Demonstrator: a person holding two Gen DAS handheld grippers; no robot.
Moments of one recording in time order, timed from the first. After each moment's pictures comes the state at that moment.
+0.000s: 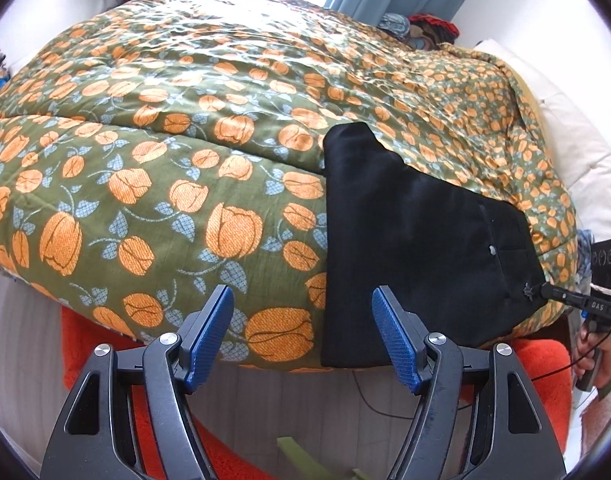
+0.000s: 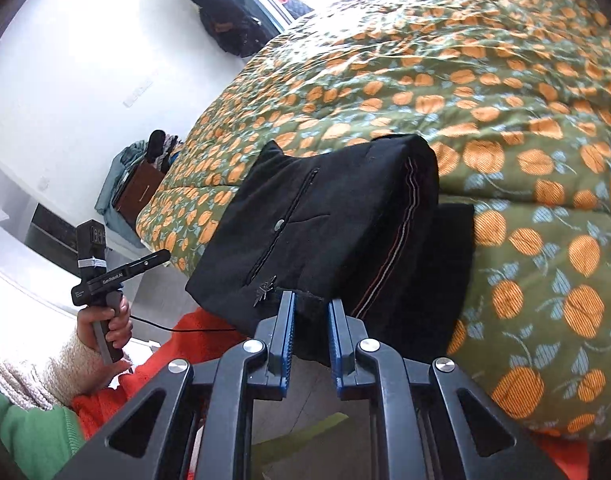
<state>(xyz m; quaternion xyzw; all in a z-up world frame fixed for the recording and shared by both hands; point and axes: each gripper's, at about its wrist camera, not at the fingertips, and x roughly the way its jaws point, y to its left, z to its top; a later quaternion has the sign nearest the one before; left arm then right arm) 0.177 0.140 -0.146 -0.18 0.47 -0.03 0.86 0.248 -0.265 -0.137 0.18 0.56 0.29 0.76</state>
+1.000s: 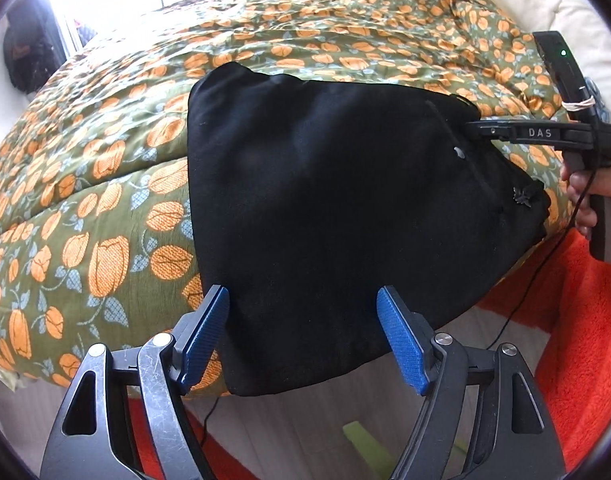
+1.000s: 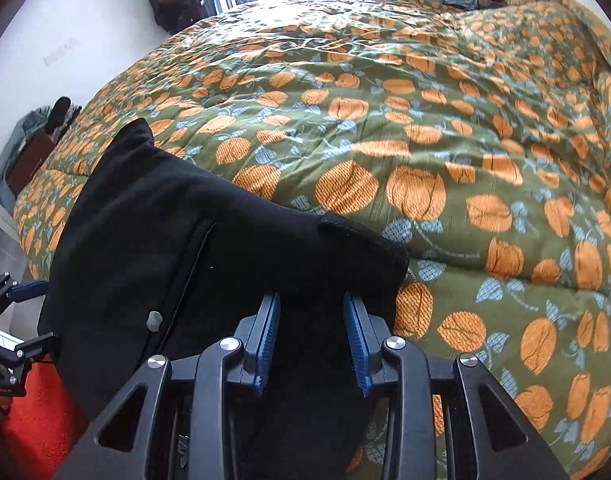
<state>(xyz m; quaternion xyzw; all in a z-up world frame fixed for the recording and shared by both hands) 0.200 0.019 -0.175 0.04 0.50 -0.10 0.86 0.319 -0.228 -0.195 0.05 0.54 0.16 0.82</state>
